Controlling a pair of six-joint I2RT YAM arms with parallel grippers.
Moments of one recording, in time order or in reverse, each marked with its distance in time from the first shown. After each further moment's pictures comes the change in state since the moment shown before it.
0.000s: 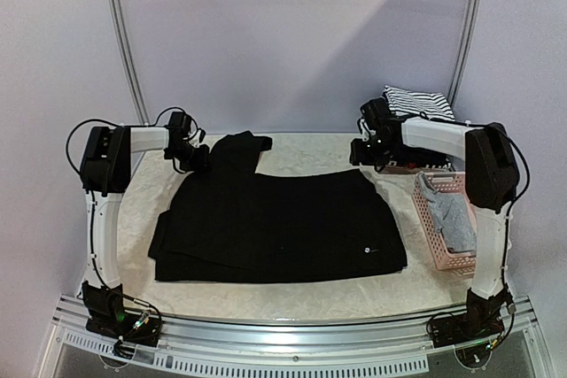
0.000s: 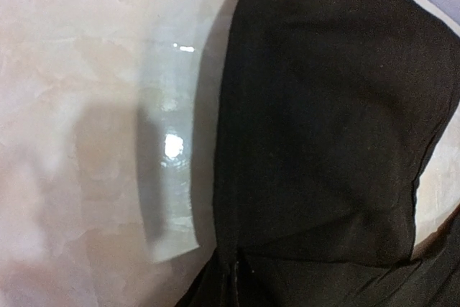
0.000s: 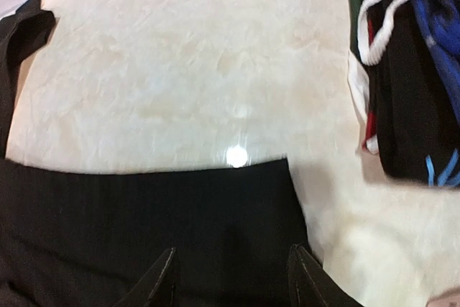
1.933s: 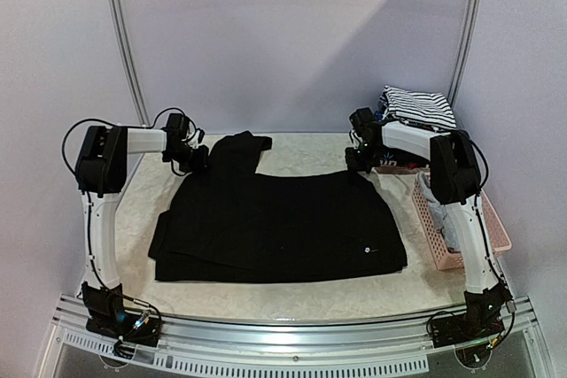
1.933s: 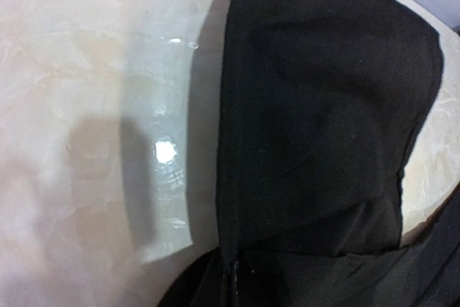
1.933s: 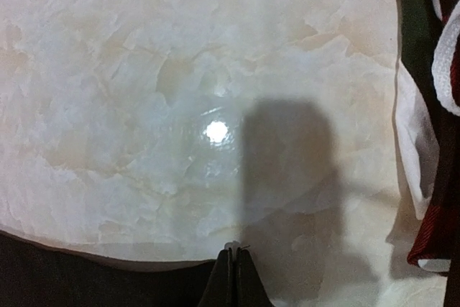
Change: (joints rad) left arm -0.003 -0.056 -0.105 0.092 0.028 -0.012; right arm -0.041 0.396 0.431 -0.176 0.004 -0.067
